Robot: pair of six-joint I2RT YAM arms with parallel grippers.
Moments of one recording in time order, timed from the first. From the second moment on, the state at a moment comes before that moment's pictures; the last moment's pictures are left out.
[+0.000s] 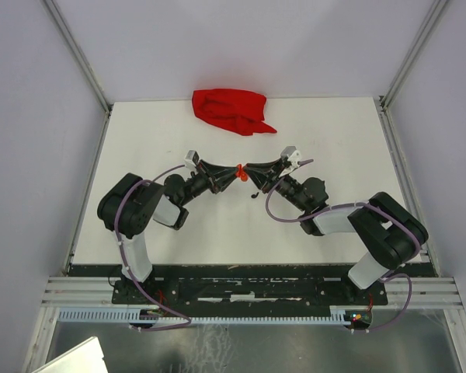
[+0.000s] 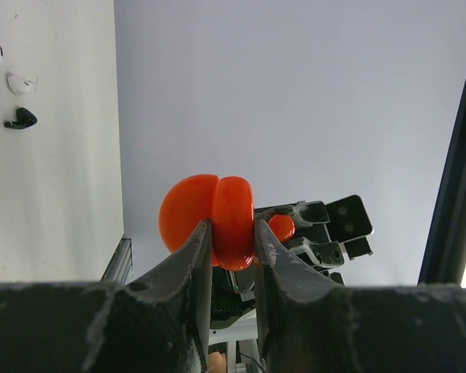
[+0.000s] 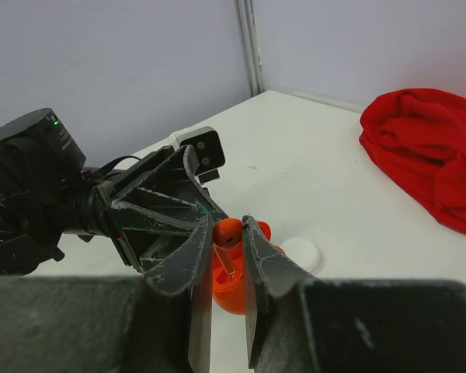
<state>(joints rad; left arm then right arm) -0.41 1.89 0.51 1.53 0.53 -1.75 0.63 1.61 0.51 1.38 -0.28 0.26</state>
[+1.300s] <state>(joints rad) -0.42 1.87 0.52 1.53 0.53 -1.75 0.63 1.64 0.50 1.39 -0.26 0.24</state>
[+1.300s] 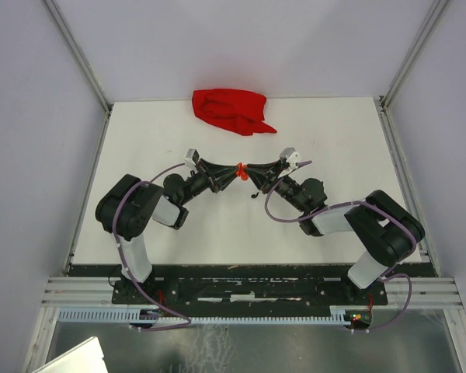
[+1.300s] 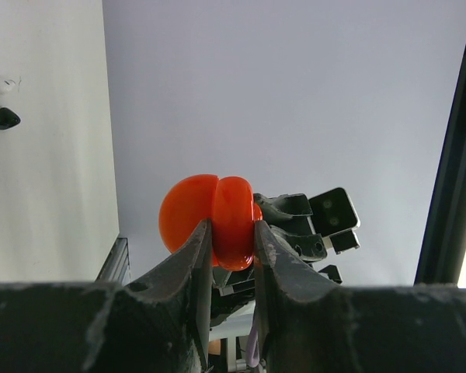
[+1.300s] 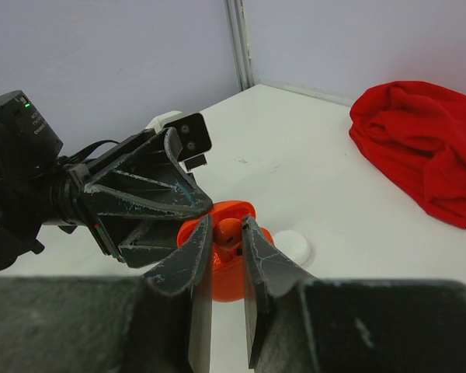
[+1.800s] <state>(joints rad) -0.42 1.86 0.52 1.53 0.53 -1.75 0.63 1.63 0.48 1.39 -0.26 0.24</state>
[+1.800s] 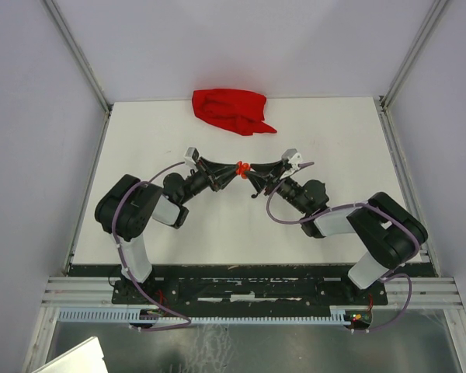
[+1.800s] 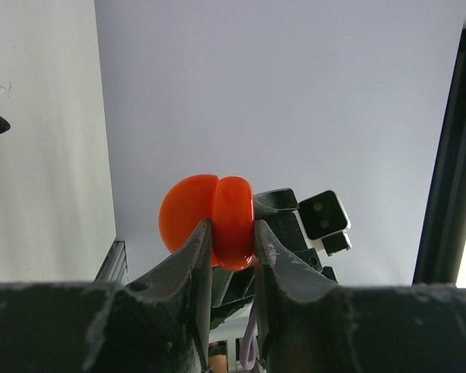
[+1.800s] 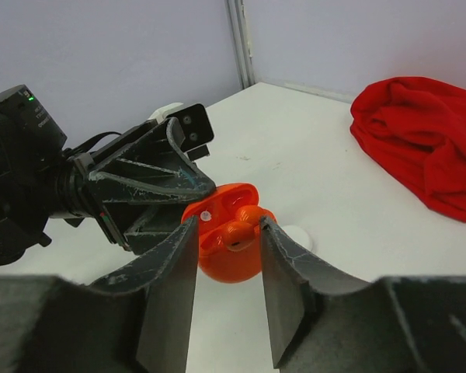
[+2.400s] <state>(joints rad) -0.42 1.92 0.53 1.53 0.56 -1.72 0.63 1.16 0.78 0.46 0.12 0.25</state>
